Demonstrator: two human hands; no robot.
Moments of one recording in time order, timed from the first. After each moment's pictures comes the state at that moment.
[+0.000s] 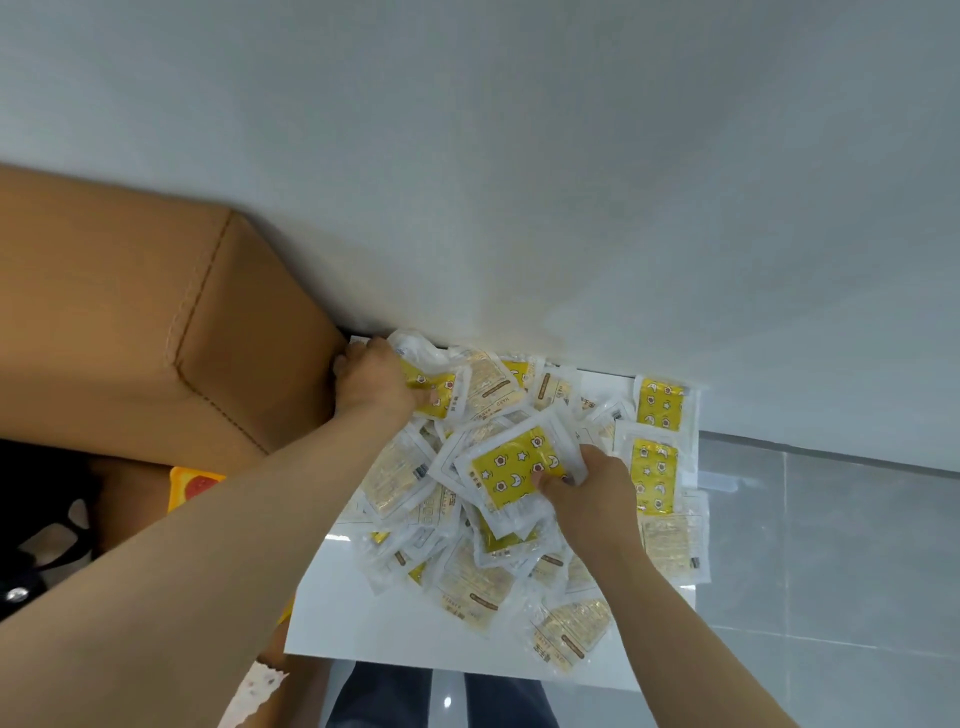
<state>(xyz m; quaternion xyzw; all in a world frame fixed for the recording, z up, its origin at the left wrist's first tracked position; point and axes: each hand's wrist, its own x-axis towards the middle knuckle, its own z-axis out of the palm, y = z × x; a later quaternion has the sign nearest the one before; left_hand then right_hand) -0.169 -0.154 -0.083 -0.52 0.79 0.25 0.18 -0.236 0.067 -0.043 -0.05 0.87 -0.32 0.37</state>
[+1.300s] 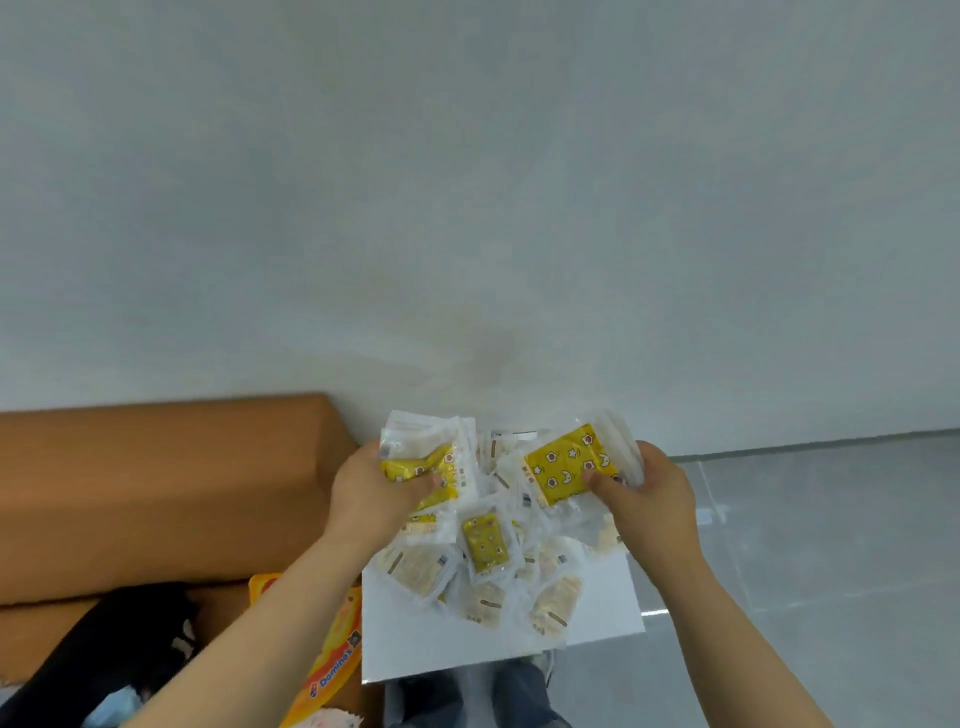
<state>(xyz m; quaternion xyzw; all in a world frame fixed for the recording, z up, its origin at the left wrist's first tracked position) -0.094 -0.110 0.184 -0.41 0.75 0.52 0.01 -0.206 0.112 0.214 -0.01 0.89 -0.43 0.17</state>
